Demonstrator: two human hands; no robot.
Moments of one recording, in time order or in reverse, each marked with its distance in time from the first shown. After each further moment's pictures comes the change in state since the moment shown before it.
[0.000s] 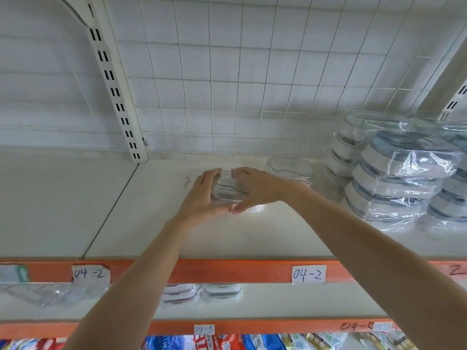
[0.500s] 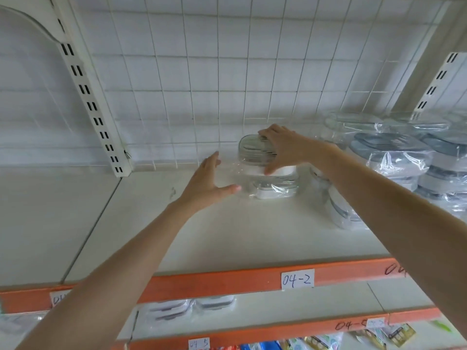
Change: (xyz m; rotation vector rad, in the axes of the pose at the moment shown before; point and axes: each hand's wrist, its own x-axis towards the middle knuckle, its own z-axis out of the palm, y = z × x) left_hand 0.044 0.049 -0.003 -0.053 -0.063 -0.005; right_hand -0.023 0.060 -0.084 -0.128 0.203 0.179
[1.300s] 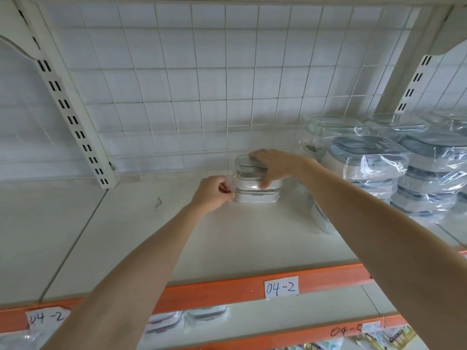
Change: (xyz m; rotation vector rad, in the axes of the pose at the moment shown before) left_hand 0.036 0.003 0.048 0.030 -0.035 -0.069; right_hand 0.013 0.038 0.034 0.087 -0.152 0.055
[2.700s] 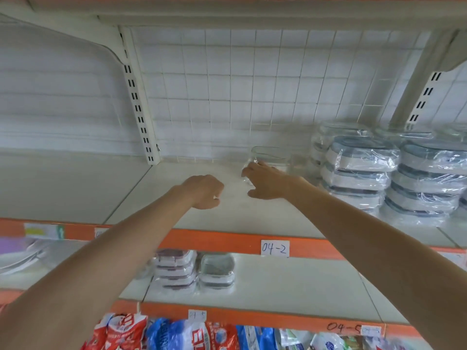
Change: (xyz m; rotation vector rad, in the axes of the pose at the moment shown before) left_hand -0.118 0.053 -0.068 0.946 -0.341 0.060; right_hand -0.097 -0.083 0.026 -0.235 0.108 -0.272
